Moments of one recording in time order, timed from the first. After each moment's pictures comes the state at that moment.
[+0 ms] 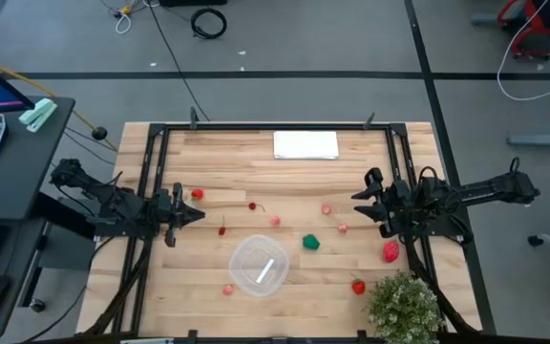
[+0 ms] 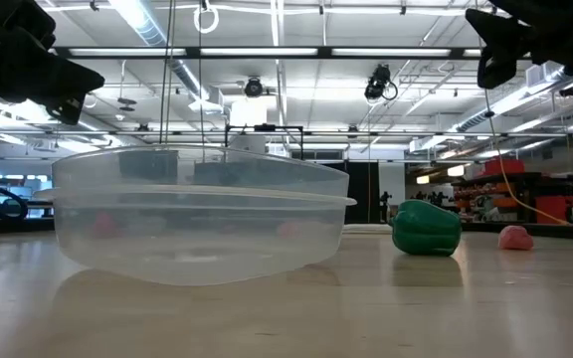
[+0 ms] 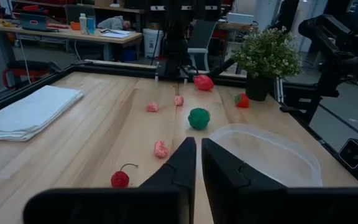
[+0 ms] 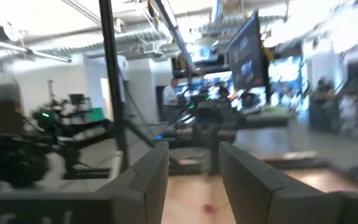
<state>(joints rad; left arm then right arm) -0.50 0.08 0.06 -0.05 -0.52 -0.16 0.11 0.38 0.04 0.64 -0.01 0.08</state>
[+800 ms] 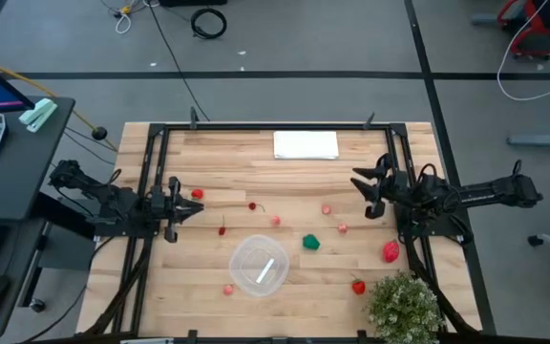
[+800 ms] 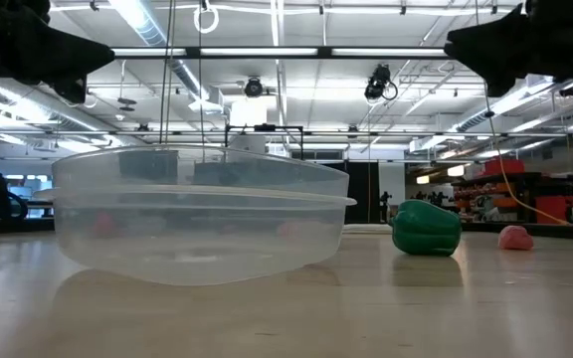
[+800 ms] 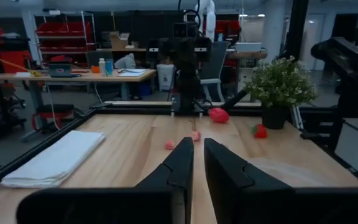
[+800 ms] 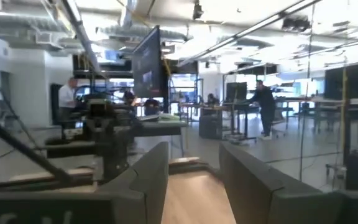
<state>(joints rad) -0.47 0.08 0.06 0.11 -0.56 0.00 0.05 0.40 0.04 0.68 0.33 -0.07</state>
